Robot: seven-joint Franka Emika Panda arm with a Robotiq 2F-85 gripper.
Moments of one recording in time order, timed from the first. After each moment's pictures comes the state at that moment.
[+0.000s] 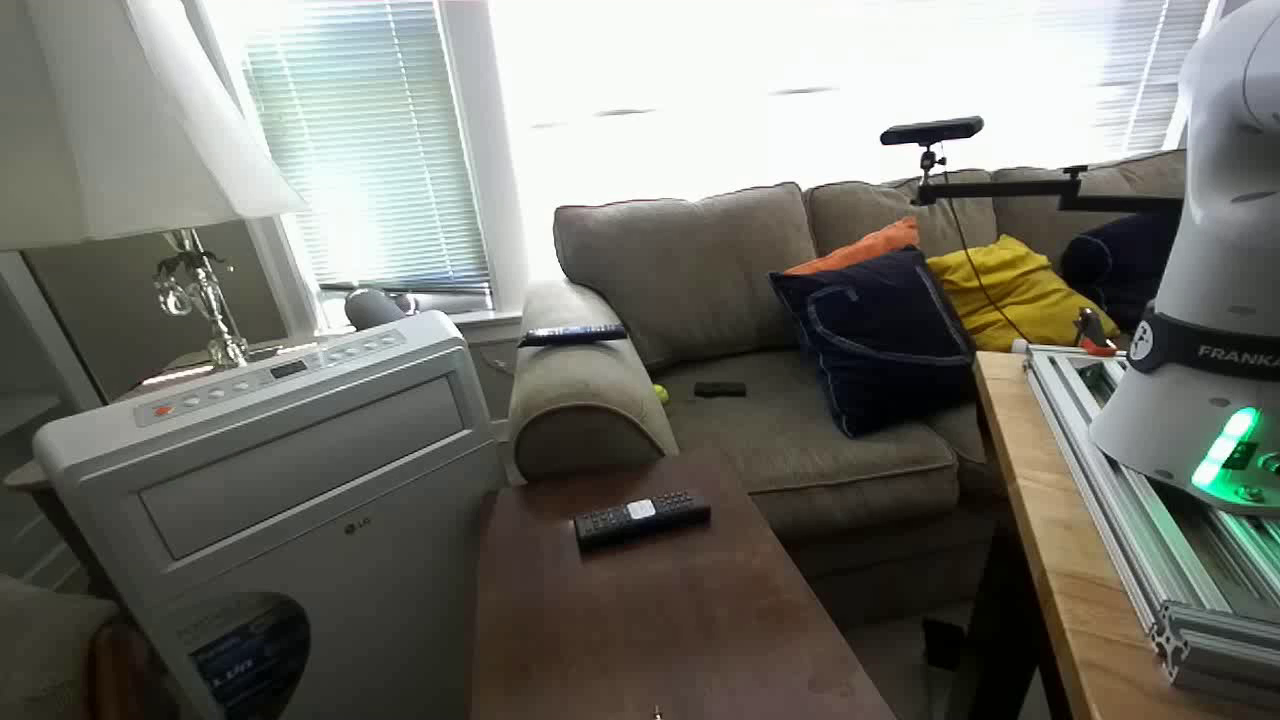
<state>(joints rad) 0.09 -0.22 0.26 -1.89 -0.02 1.37 0.30</state>
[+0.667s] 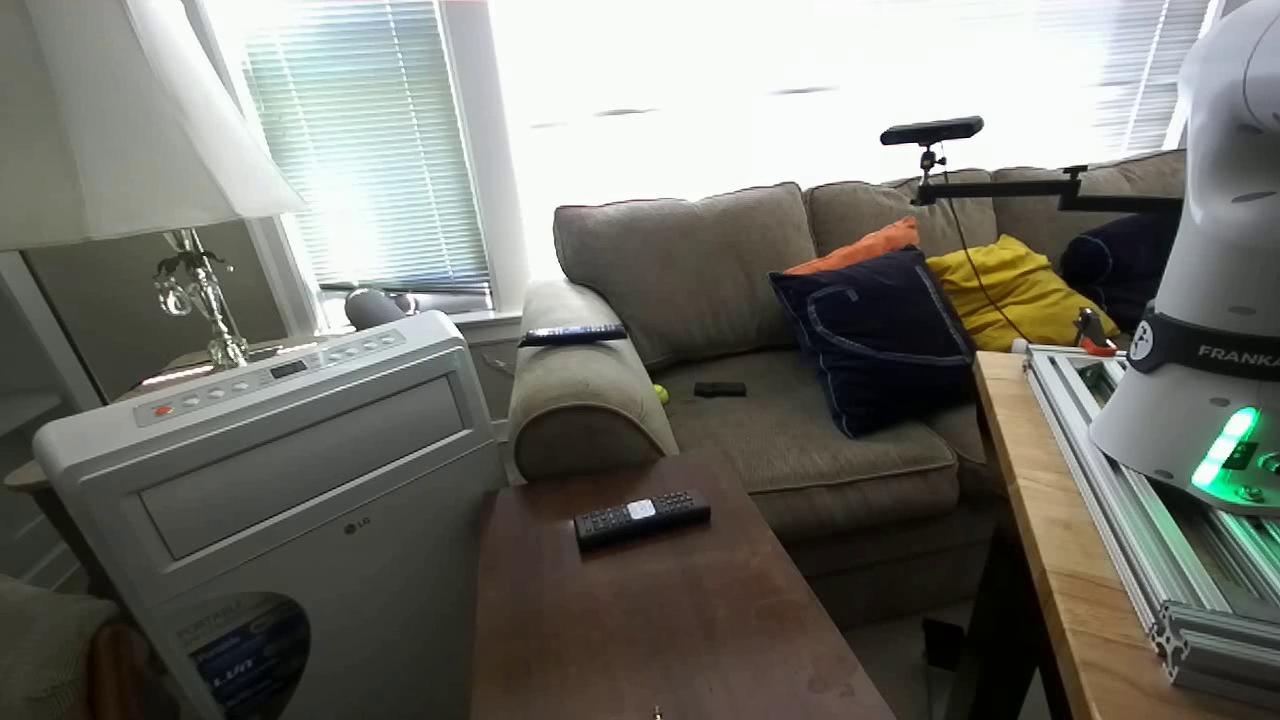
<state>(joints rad) 0.09 -0.21 0.25 -1.90 -0.02 1.39 0.30</state>
